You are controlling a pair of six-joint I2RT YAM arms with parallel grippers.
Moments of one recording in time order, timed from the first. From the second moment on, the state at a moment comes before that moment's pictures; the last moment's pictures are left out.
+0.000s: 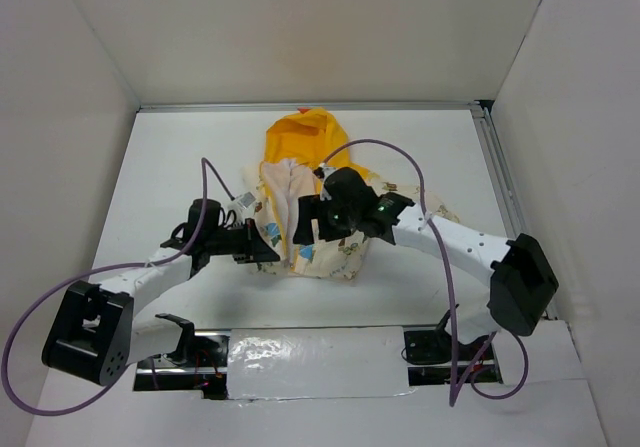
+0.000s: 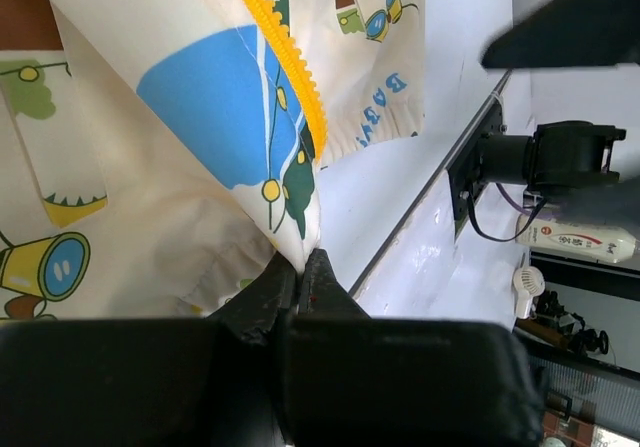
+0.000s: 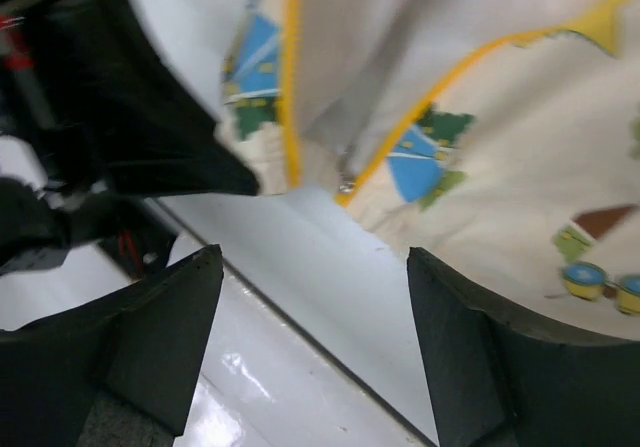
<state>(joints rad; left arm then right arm) -0.26 1.20 0.45 0.03 0.79 -0.54 0.85 1.45 1.09 -0.38 -0.20 0.58</state>
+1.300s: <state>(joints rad) -0.27 0.94 0.39 -0.15 0.64 -0.61 0.92 1.89 1.25 -0.55 0.04 1.09</state>
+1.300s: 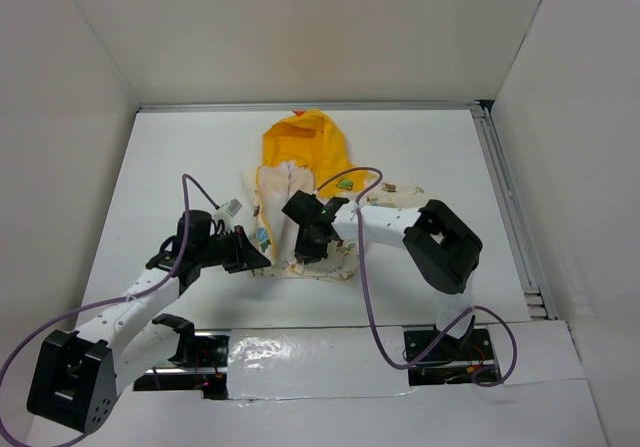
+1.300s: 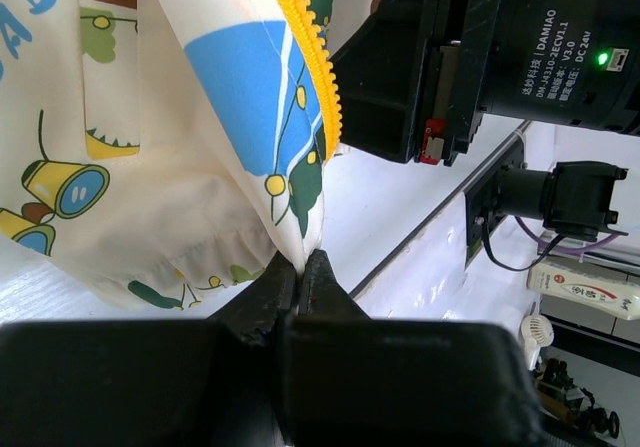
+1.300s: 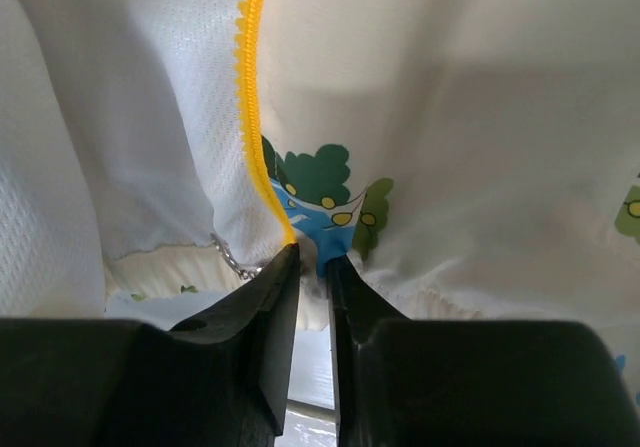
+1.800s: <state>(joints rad) -0.31 0.94 0.45 -0.18 0.66 -0.60 0.97 1.60 1.06 -0.37 0.17 0.87</state>
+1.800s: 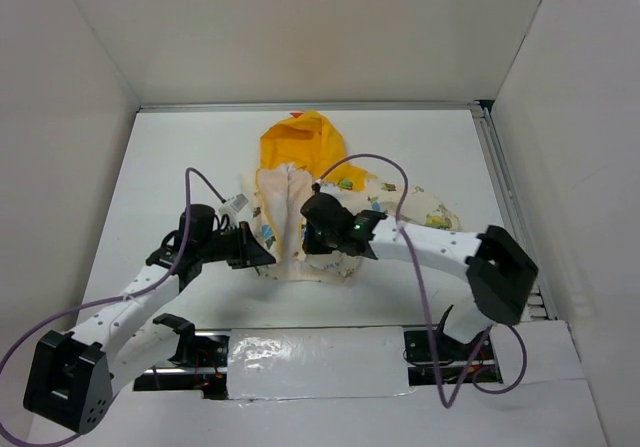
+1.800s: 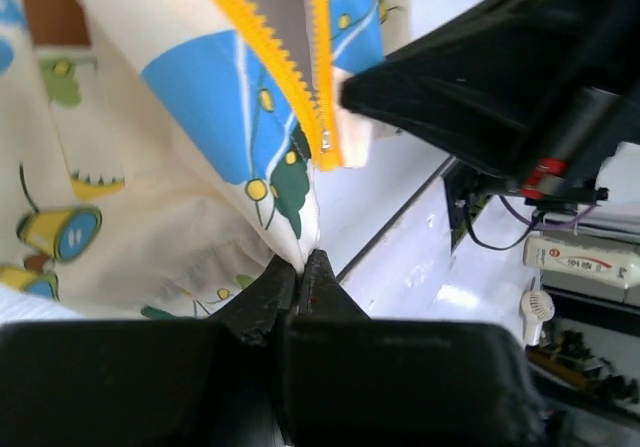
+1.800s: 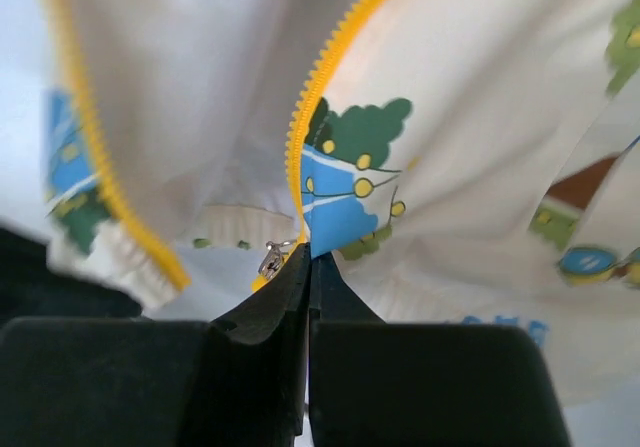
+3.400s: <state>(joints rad) -0.57 1.01 0.76 -0.26 0.61 -0.53 0.98 1.01 0.49 0.45 0.34 0.27</state>
